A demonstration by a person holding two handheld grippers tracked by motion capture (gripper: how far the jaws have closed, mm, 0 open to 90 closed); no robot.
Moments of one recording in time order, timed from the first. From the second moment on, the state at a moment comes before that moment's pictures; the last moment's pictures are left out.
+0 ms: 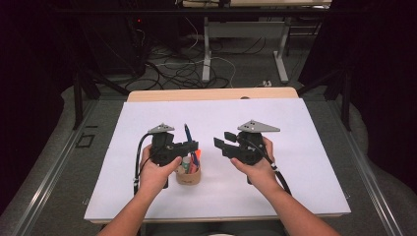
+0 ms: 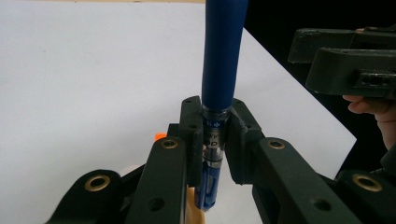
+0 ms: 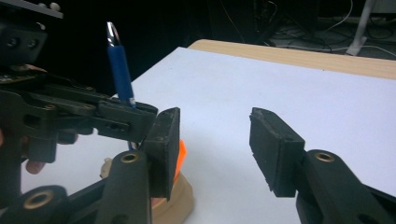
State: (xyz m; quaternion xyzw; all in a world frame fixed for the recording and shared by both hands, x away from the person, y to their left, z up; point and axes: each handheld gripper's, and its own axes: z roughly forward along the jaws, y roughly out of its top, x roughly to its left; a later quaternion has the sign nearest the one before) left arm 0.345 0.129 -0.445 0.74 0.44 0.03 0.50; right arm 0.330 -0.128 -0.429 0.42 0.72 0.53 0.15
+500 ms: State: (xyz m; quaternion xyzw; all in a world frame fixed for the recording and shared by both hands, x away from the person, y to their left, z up) left arm 0.340 0.134 -0.456 0.76 0.44 0.07 0.48; right arm 0.340 -0.136 -0.440 0.44 0.73 0.50 0.16
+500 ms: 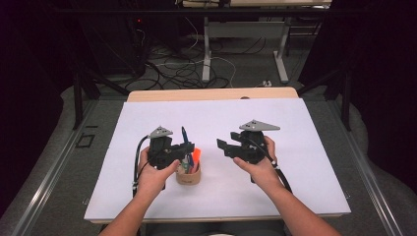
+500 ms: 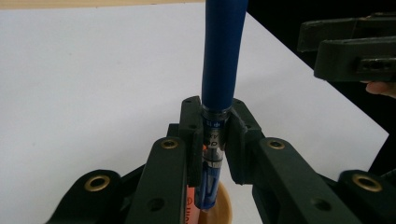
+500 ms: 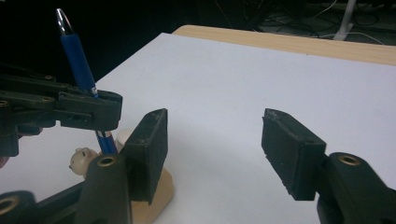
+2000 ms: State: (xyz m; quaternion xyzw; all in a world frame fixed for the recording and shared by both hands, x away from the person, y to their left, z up) left arm 0.326 0.124 -0.484 0.78 0.42 0.09 0.46; right arm 0.345 -0.149 -0.443 0.47 0.72 0.49 0.15
